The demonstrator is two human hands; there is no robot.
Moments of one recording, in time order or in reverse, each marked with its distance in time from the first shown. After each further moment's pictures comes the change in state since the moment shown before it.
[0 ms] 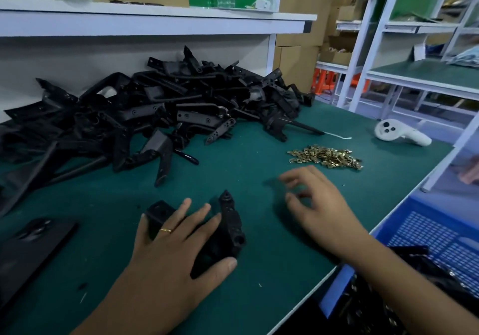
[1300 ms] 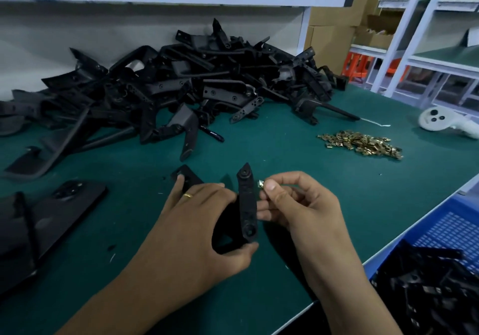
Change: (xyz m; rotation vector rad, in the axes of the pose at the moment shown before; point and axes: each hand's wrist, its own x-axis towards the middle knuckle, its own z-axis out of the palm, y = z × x) left_hand -0.013 0.005 -0.002 -0.262 0.348 0.088; right_hand -0.022 -0.089 0.063 1.074 0.160 0.492
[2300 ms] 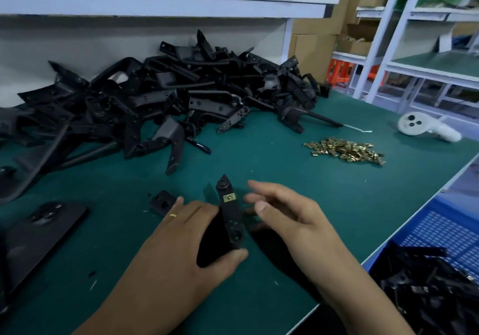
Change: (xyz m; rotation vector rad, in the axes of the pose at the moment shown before) left_hand 0.003 -0.003 0.002 -0.135 0.007 -0.048; right_hand 0.005 -0.012 -0.018 -0.349 -0.212 -0.015
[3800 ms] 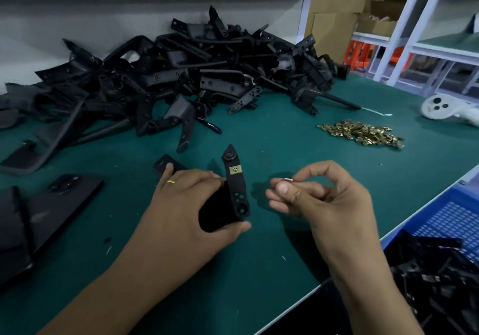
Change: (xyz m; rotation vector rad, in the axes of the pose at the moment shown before) left_hand -0.001 0.001 -0.005 0.008 0.156 0.063; right_hand -0.012 0.001 -0.002 0.323 0.281 -0.041
